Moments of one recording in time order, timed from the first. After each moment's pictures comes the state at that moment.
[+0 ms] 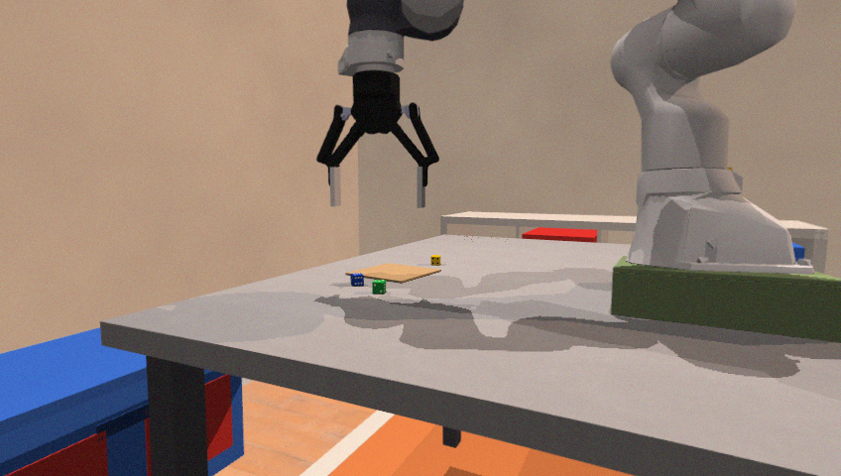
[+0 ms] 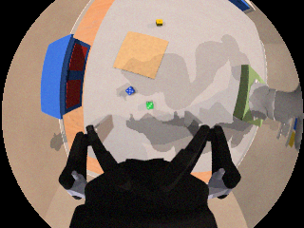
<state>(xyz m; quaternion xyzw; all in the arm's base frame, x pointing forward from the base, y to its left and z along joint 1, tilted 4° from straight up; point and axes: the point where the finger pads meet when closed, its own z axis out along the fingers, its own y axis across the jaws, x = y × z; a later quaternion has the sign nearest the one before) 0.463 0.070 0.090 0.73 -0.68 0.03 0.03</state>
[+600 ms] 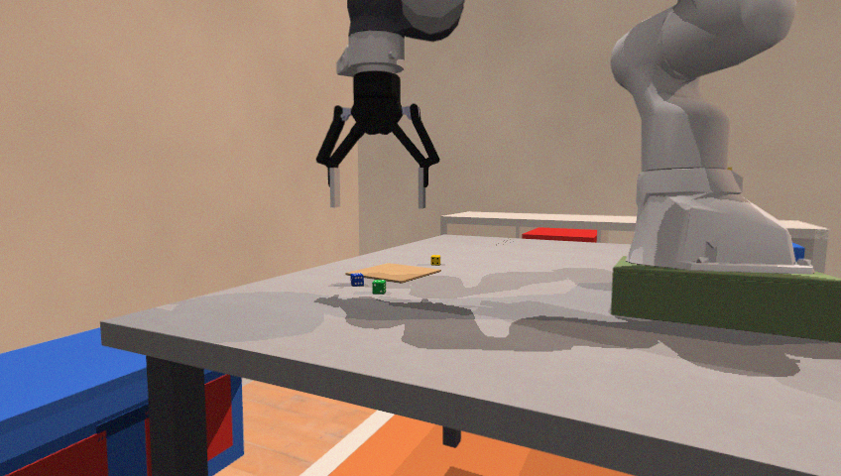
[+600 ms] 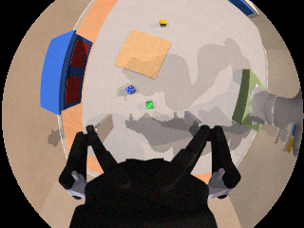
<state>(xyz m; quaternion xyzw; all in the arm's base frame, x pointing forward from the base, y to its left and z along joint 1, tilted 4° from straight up) 0.462 0.071 0.089 0.75 -0.67 0.03 0.03</state>
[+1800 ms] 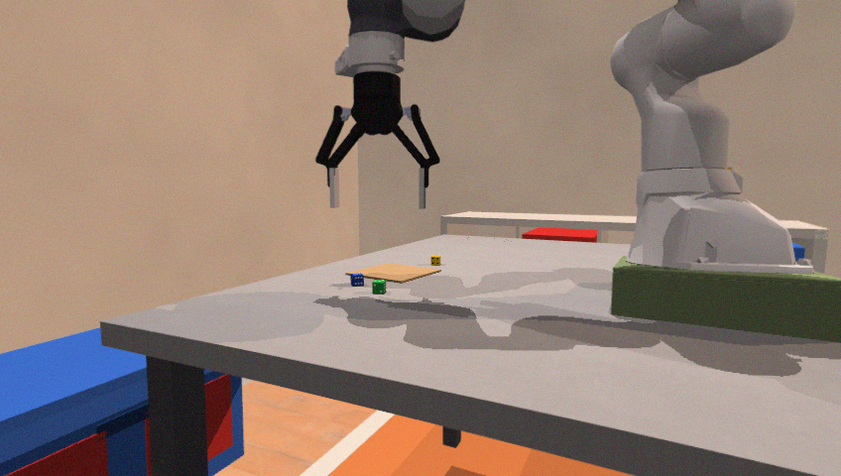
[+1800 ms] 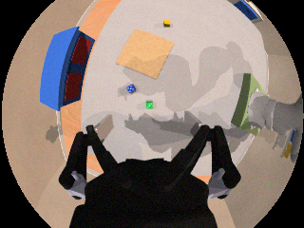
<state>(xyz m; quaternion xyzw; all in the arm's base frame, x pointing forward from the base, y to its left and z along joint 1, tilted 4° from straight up) 0.462 0.072 0.088 0.76 -0.65 0.03 0.03</state>
